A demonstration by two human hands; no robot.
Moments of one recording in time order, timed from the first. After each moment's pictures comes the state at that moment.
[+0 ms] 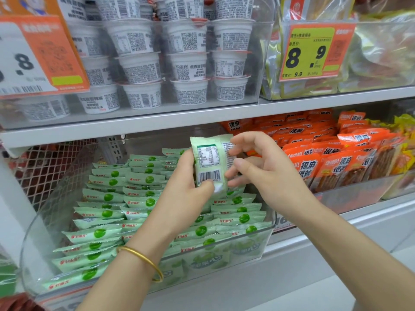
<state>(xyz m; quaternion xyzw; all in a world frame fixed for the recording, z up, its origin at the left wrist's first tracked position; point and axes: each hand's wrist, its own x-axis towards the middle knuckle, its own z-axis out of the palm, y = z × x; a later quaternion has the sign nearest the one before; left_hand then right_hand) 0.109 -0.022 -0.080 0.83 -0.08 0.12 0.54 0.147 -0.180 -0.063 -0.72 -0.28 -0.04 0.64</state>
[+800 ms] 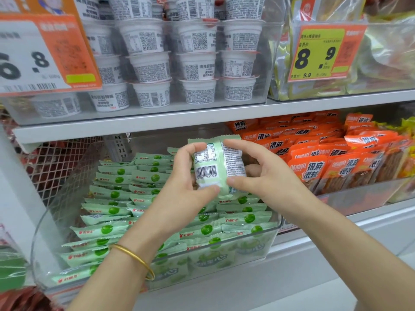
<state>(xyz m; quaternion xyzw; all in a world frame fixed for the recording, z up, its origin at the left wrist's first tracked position) 0.101 -0.009 -0.077 0.79 -0.08 0.08 0.60 0.148 -0.178 -0.067 -0.74 -0.27 0.03 0.61</state>
